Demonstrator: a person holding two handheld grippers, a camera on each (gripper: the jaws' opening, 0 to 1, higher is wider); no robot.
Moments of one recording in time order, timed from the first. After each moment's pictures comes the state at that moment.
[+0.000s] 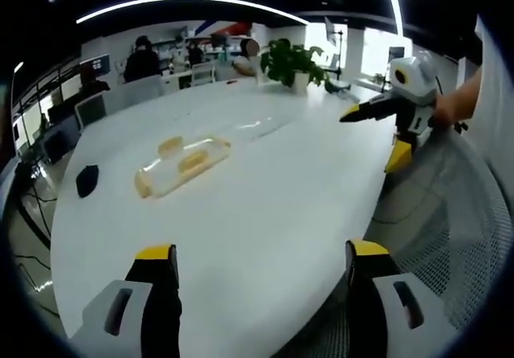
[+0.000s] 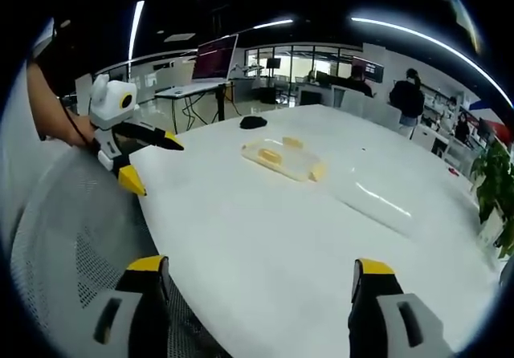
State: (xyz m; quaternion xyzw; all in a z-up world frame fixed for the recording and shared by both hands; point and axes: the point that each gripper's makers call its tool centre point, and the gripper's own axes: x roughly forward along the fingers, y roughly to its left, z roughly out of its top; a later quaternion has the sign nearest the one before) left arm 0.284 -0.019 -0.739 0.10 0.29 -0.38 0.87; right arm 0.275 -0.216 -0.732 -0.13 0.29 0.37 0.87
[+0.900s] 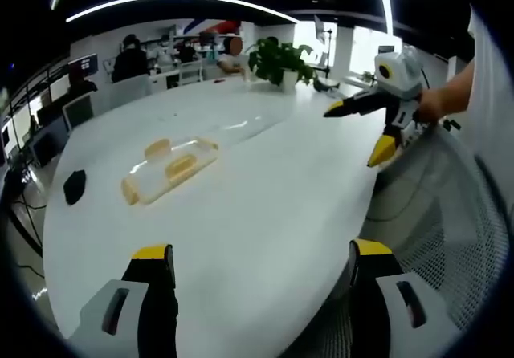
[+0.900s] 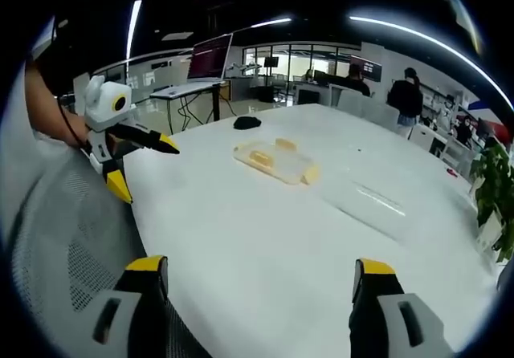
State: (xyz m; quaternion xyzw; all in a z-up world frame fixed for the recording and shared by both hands) left arm 0.289 -0.031 -0.737 0.10 0.29 -0.42 0.85; right arm 0.294 -0.221 -0.730 -0.14 0.29 0.36 0.87
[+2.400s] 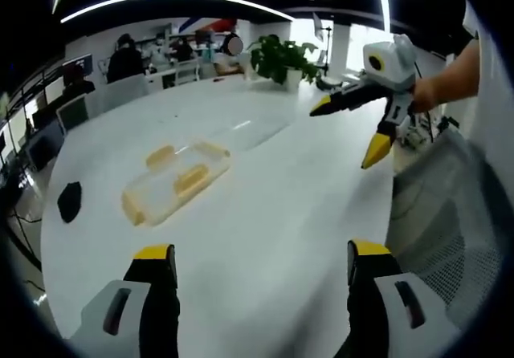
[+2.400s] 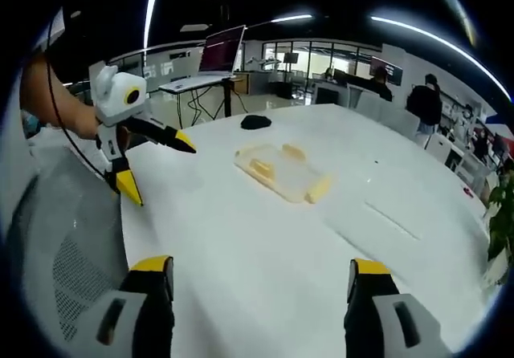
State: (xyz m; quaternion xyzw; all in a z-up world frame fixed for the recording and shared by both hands) left arm 0.336 -0.034 -0.743 0.11 0.30 -0.43 0.85; right arm 0.345 -0.198 -0.730 -0.16 0.30 0.41 0.85
